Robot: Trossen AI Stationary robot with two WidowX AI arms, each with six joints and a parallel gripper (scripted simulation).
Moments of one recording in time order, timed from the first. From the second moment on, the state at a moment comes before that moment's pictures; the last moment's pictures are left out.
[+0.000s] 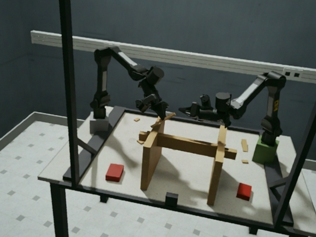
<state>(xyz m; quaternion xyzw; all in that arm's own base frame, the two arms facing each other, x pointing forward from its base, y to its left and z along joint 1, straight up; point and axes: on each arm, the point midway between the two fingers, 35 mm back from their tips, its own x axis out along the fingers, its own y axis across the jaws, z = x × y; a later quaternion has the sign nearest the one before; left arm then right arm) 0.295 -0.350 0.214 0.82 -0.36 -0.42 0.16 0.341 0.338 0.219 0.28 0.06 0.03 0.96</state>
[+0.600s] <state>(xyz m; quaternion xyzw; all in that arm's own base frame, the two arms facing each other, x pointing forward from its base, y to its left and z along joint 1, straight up) 0.295 -0.350 0.214 0.82 -0.36 -0.42 0.16 0.317 0.374 0.205 0.30 0.06 0.02 0.95</state>
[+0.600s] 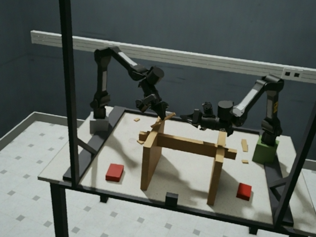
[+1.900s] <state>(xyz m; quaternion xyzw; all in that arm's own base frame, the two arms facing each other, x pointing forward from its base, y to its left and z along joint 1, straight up) 0.295 -0.350 0.214 0.82 -0.36 -0.42 0.16 0.348 0.377 0.200 0.30 0.06 0.03 0.95</state>
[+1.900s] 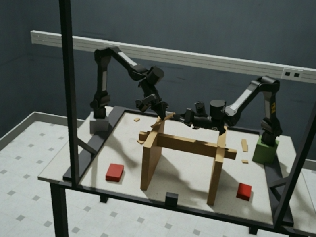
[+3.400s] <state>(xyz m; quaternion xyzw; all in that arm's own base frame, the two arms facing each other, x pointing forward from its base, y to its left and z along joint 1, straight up) 0.294 -0.351 0.213 0.82 -0.36 -0.42 0.16 0.364 0.378 0.198 0.30 0.06 0.03 0.95</state>
